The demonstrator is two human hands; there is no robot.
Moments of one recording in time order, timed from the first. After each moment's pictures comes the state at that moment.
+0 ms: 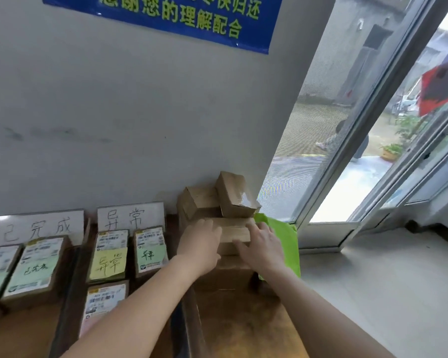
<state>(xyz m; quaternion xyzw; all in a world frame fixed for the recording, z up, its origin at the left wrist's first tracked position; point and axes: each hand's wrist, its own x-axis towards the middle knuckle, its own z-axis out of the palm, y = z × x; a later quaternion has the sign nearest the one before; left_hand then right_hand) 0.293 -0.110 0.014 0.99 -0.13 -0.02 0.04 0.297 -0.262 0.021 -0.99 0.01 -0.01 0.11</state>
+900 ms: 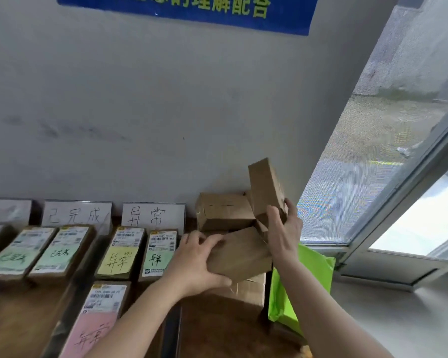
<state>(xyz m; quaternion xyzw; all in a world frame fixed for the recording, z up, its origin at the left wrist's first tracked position) 0.306 -0.113 0.004 0.96 0.04 -0.06 0.27 0.404 -0.280 0.021 -0.77 0.09 -0.08 0.63</state>
